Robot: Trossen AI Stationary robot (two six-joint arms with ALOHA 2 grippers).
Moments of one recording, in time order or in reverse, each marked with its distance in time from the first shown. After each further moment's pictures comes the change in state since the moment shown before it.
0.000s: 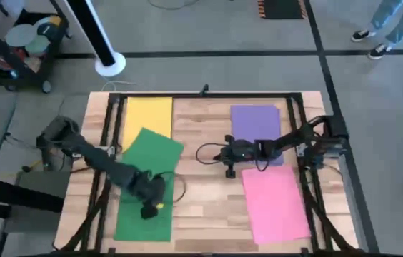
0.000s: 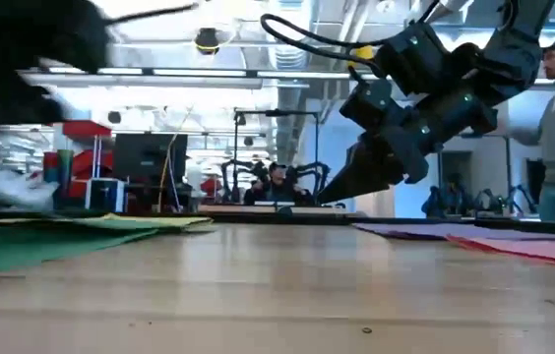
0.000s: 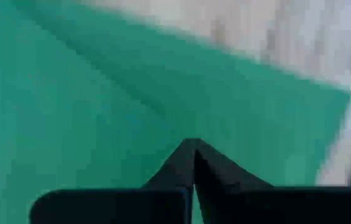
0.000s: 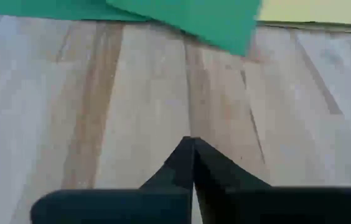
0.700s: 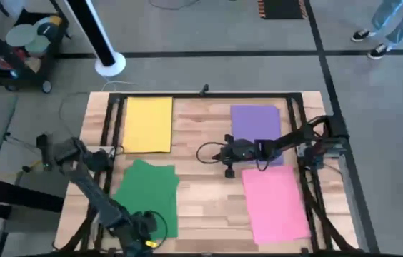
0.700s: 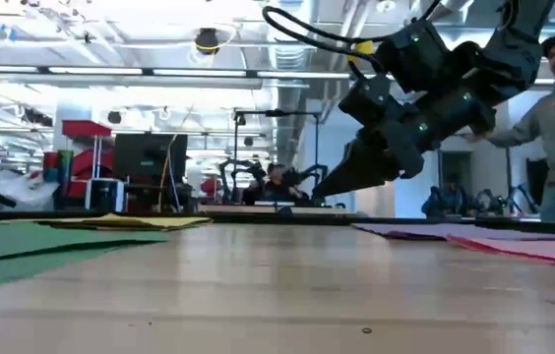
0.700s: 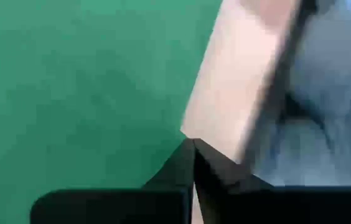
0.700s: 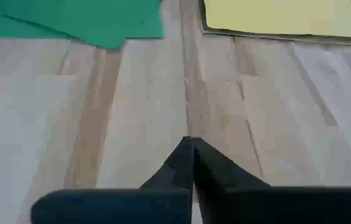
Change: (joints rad) left arm -0.241 0.363 0.099 0.432 -0.282 -0.366; right arm 0.009 0.000 0.000 0.030 -0.001 -0.003
